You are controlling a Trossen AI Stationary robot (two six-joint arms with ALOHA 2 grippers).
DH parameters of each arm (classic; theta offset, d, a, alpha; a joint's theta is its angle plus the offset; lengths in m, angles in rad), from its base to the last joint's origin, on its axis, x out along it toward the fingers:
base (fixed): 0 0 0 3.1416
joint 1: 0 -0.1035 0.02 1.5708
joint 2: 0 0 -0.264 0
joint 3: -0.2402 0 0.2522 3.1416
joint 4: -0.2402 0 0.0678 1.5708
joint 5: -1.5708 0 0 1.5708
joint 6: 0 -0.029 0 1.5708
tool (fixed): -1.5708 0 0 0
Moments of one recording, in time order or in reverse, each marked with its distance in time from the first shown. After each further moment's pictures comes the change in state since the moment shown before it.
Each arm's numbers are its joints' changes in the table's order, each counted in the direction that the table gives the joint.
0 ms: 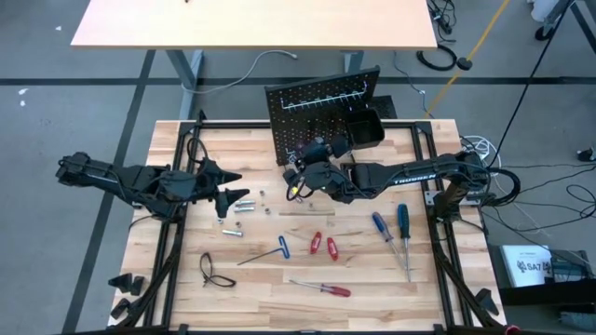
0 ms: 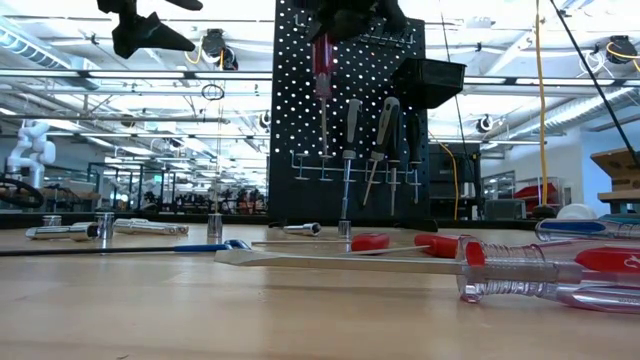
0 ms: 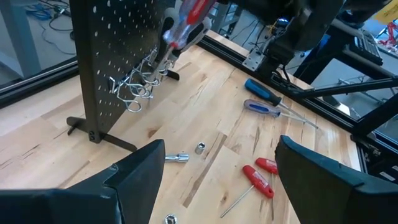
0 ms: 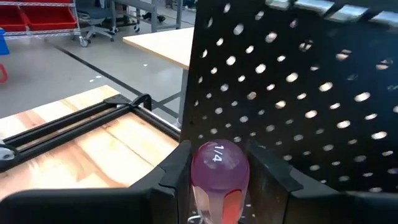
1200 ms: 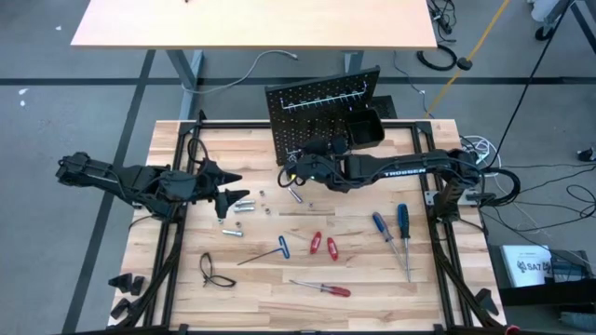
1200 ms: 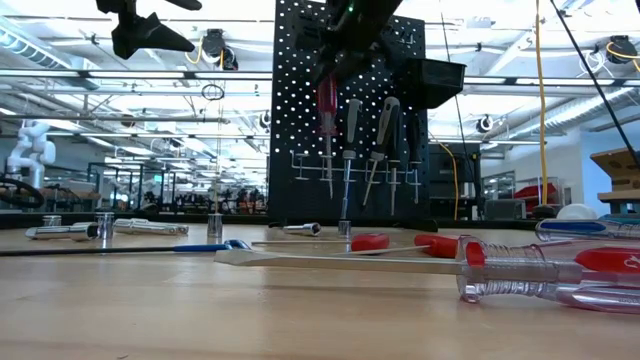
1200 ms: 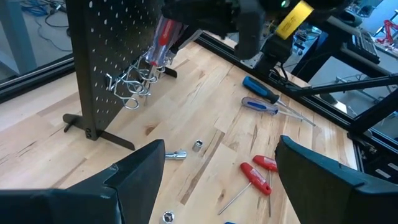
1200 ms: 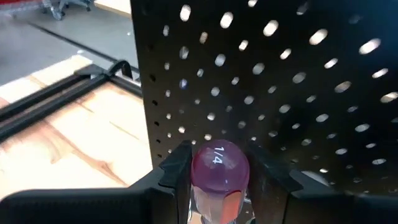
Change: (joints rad) left arm 0.000 0.000 0.000 -0.004 0.013 0.008; right arm 0.088 0.045 -0.001 -0.174 -0.097 -0.243
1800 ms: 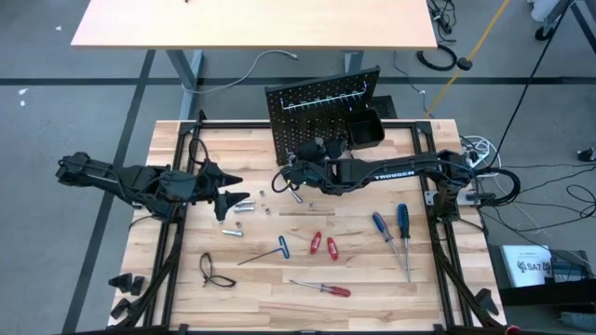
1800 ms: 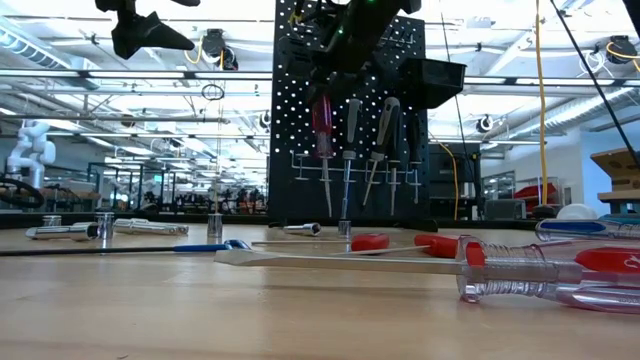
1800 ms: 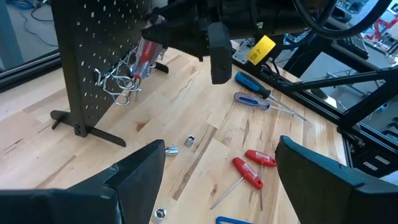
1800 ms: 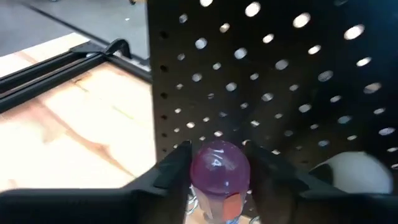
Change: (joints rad) left arm 0.001 0.000 0.000 0.003 0.039 0.003; right arm -0.002 0.076 -0.002 -0.002 -0.024 -0.021
